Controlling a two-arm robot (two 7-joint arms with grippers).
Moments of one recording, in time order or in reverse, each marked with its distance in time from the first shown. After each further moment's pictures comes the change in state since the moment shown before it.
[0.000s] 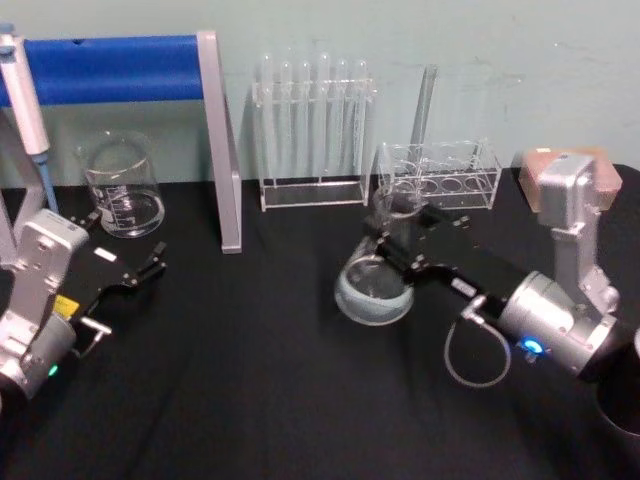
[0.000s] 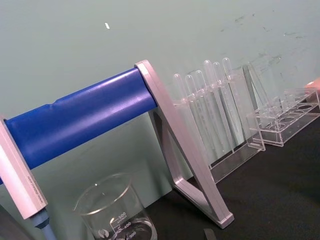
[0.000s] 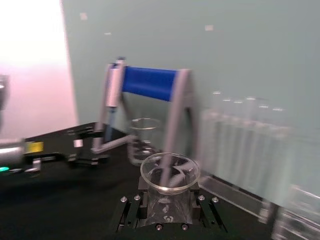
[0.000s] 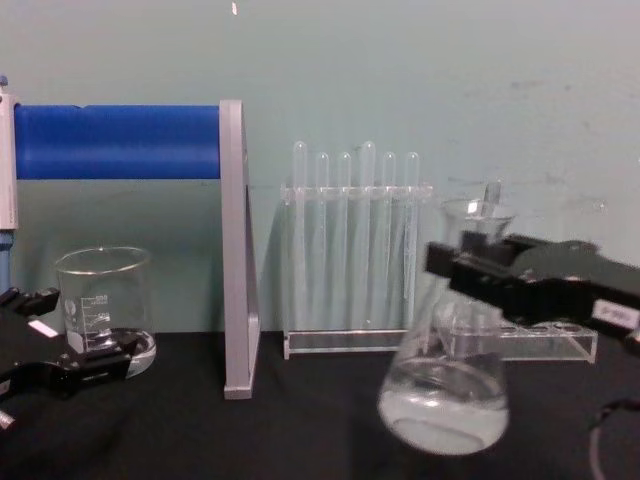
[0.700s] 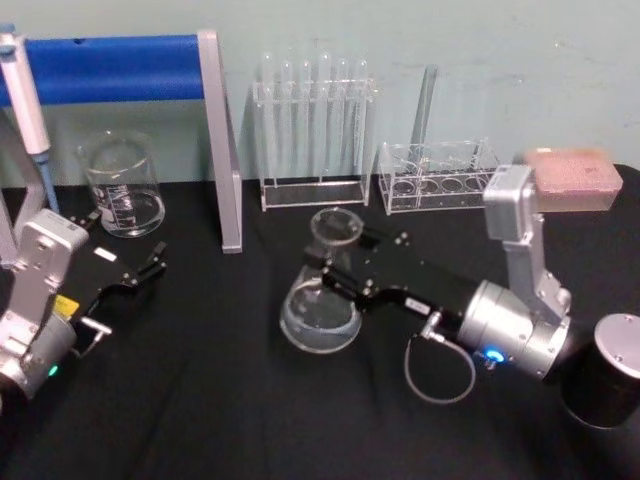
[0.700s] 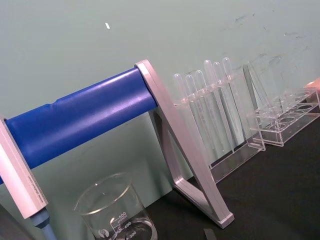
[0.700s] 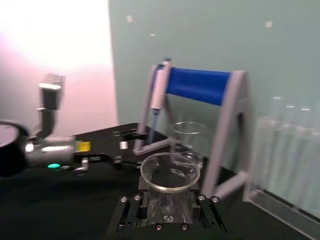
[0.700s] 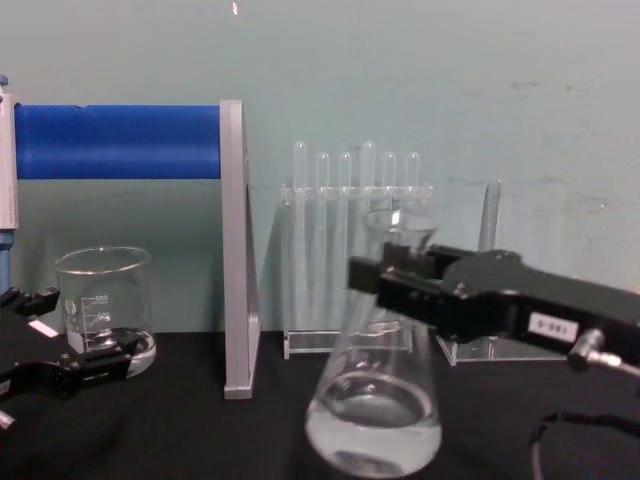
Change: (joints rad) left arm 0.000 0.000 0.000 0.000 0.000 0.000 0.000; right arm 0.073 0.004 -0.117 0.047 0.054 -0.021 0.098
